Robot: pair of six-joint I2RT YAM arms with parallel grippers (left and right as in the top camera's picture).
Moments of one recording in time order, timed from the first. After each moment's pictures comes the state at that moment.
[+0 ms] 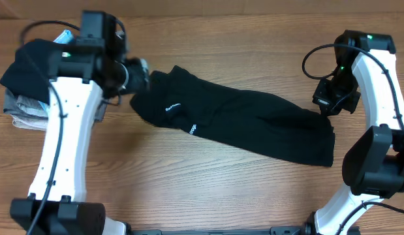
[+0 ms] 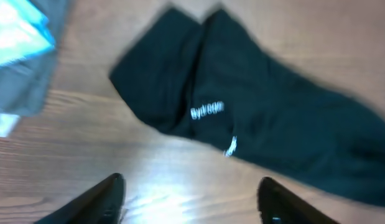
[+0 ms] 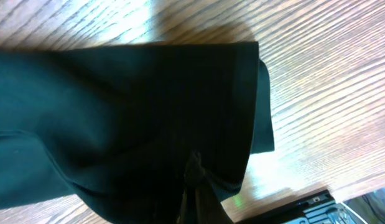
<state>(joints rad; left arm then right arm) -0.10 1.66 1.76 -1.29 0.15 -0.30 -0.14 1.95 1.74 -1.54 0.03 0.38</state>
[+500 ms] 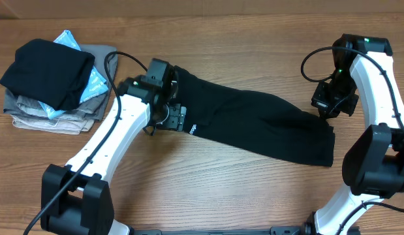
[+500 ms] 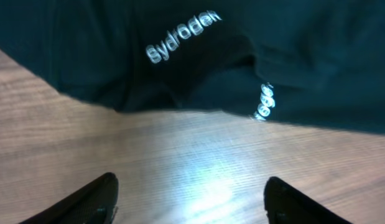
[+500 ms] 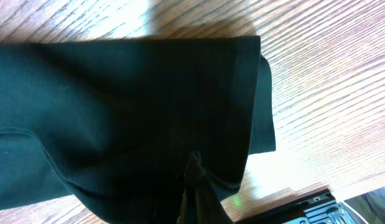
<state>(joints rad) -0.33 1.68 1.27 -0.96 0.04 -0.20 -0.14 1.95 1.71 -1.53 0.03 0.38</state>
